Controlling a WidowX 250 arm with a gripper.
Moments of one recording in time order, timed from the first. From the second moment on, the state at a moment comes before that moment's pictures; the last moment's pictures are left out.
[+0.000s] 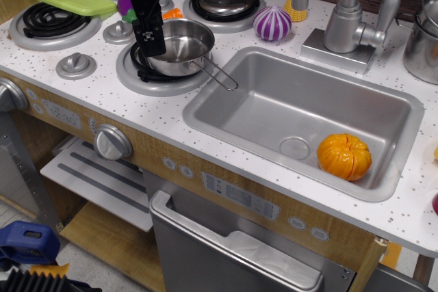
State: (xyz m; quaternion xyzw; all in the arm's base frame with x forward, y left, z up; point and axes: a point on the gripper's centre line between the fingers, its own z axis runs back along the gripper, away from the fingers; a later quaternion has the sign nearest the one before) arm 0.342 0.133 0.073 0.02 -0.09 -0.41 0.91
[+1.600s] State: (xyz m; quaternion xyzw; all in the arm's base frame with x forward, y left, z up) arm 0.347 0.140 0.016 -0.02 -0.13 -0.45 0.88
